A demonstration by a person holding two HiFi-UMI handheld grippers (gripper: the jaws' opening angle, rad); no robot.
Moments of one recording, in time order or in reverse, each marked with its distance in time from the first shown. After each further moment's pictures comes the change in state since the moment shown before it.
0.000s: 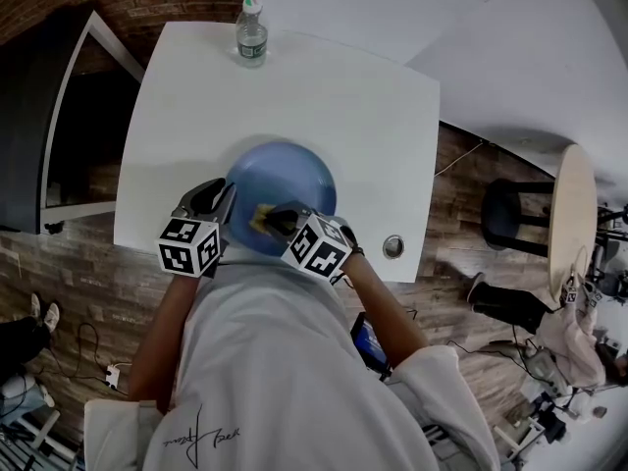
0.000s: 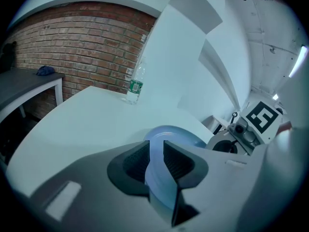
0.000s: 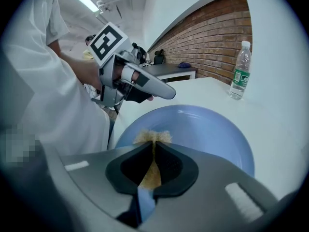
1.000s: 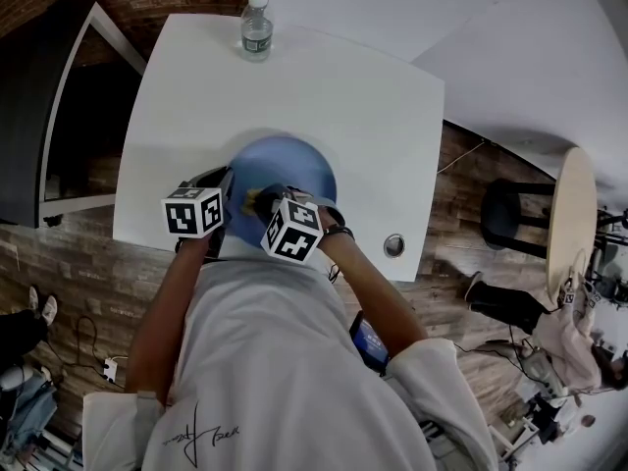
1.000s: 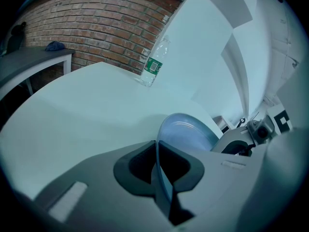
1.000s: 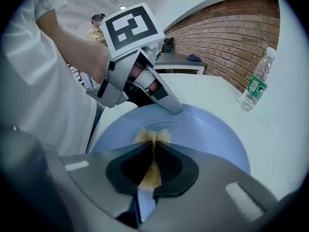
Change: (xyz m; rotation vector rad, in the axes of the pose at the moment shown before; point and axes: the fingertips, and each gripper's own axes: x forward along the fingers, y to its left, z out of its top) left arm 0.040 0.039 -0.029 -0.171 0.149 0.056; right arm 0.038 -0.016 0.011 -0.153 0.150 -0.027
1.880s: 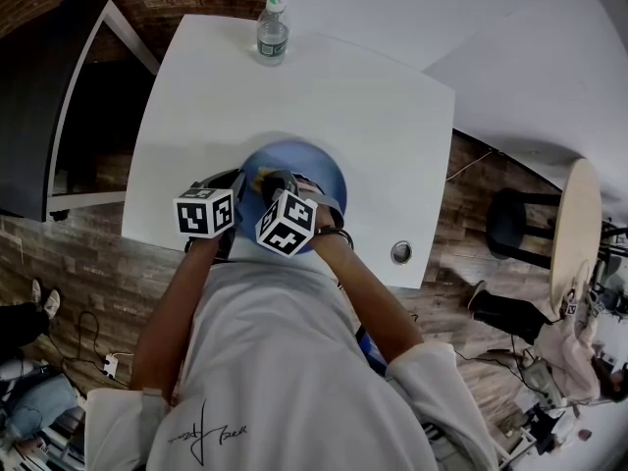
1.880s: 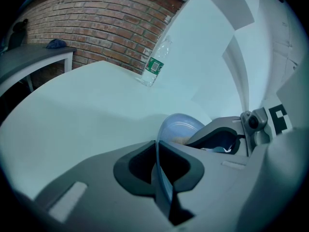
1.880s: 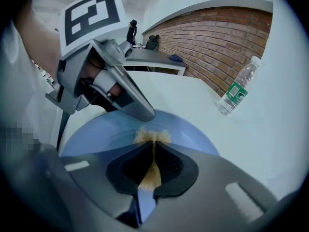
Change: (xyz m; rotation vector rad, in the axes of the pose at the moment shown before) left arm 0.001 0.000 0.000 -0.022 -0.001 -0.009; right arm 0.010 -0.051 0.014 0.042 0.040 -0.255
